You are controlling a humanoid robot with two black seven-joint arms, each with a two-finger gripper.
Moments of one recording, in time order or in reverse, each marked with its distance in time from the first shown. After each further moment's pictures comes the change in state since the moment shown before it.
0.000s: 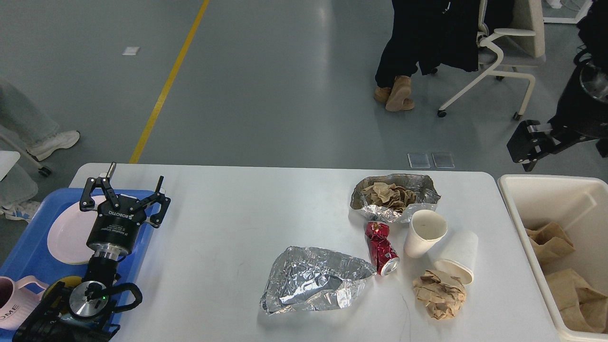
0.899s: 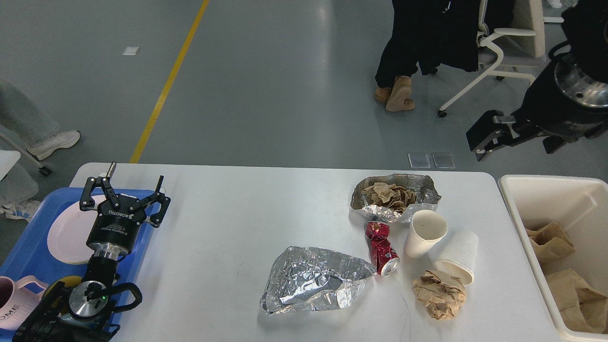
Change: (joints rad) left arm 0.000 0.000 -0.001 0.000 0.000 0.001 0.000; right arm -0.030 0.041 0.050 -0.040 0.053 -0.121 0.159
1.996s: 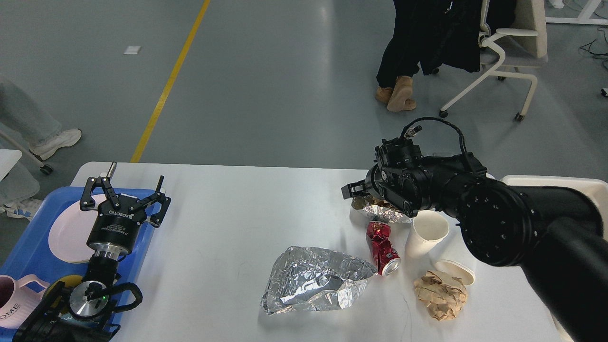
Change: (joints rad) left arm 0.000 -0.001 0.001 0.000 0.000 -0.002 0.000; right arm -1.239 0.462 0.218 -1.126 -0.134 -0.346 0.015
